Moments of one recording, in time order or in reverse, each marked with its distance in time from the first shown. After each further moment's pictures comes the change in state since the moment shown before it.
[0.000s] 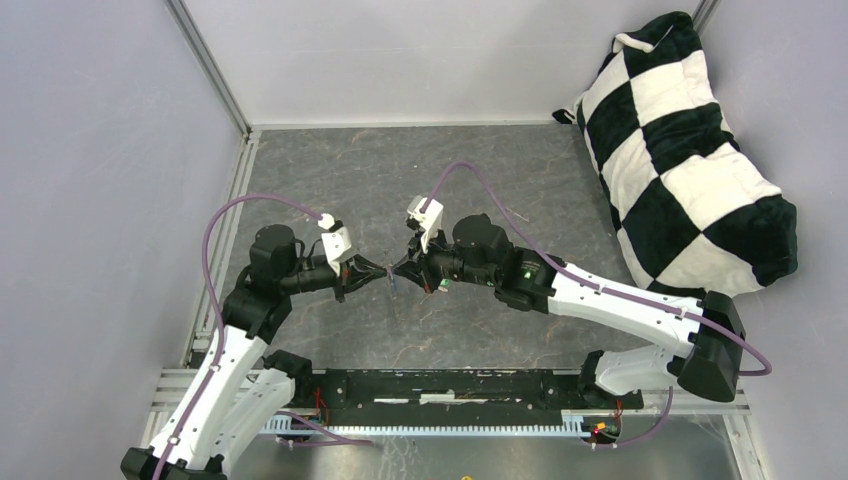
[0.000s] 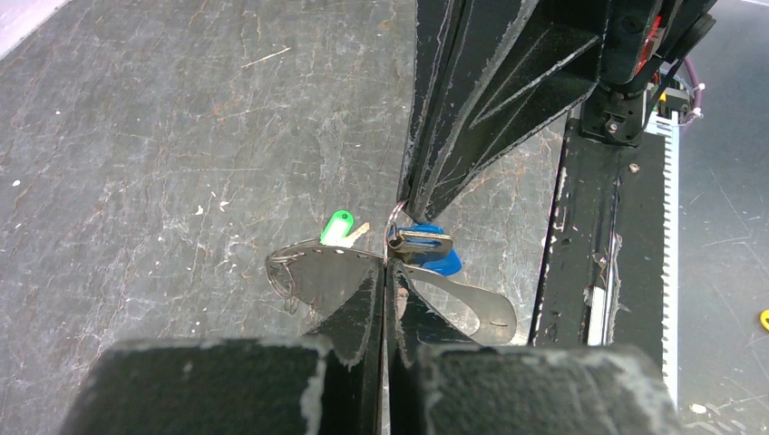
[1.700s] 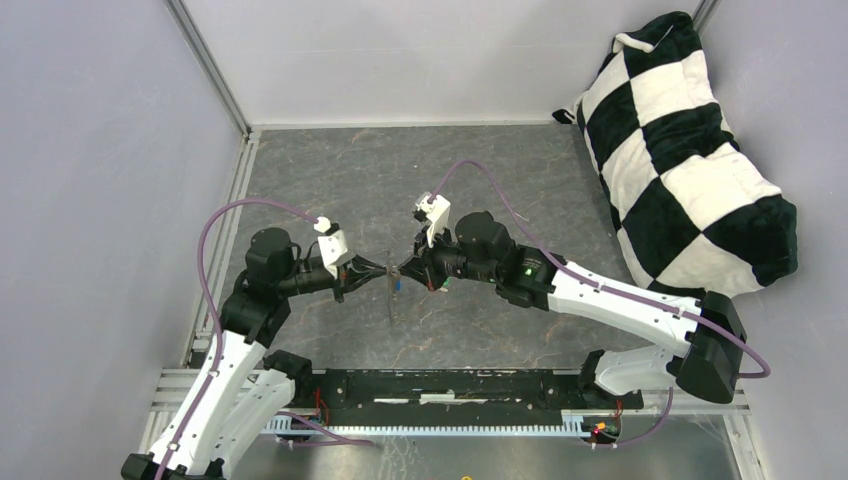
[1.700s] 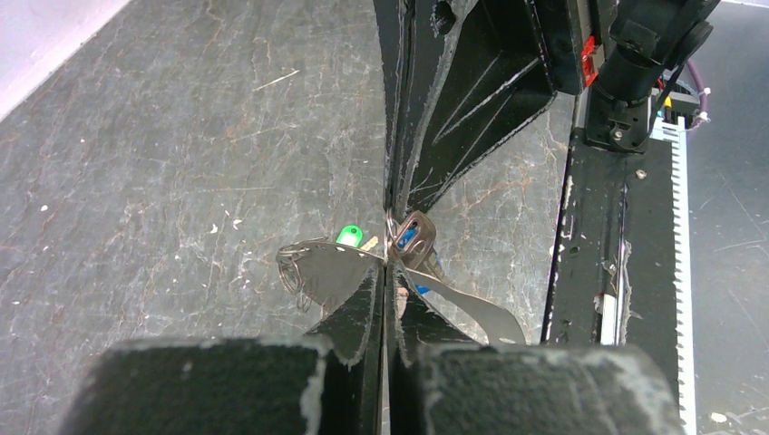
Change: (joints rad) left arm 0.000 -0.034 -0.014 0.039 0.010 0.000; right arm -0.043 0.000 -0.027 -0.015 -0.001 0.117
